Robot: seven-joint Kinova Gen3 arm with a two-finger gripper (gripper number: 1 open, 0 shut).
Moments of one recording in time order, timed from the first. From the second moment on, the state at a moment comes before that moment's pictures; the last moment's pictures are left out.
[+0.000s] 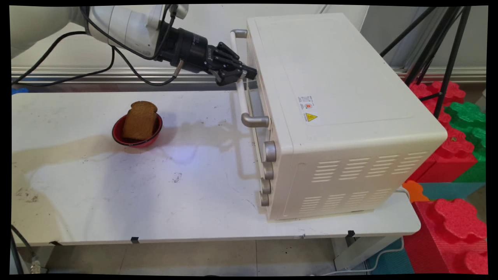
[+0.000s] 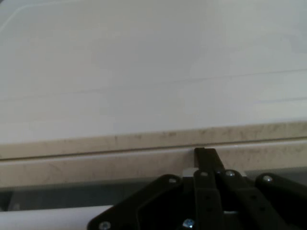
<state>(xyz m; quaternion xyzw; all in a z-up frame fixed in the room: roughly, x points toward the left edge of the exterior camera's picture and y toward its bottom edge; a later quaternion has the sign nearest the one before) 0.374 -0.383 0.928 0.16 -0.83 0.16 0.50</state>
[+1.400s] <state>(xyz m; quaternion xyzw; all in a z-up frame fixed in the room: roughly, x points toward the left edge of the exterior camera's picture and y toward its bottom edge) 0.439 -0.361 0.913 0.15 -0.87 0.15 0.45</state>
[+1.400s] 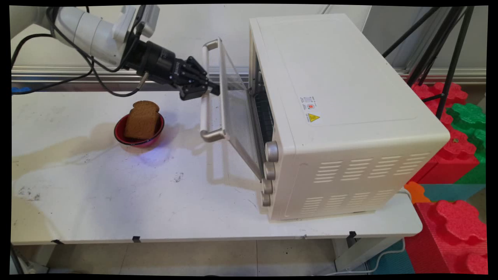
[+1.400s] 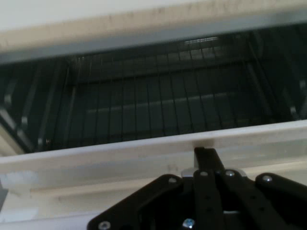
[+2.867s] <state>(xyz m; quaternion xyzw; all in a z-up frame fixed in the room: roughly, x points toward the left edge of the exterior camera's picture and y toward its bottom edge) 0.515 -0.319 0.826 0.15 -0.92 0.11 0.36</state>
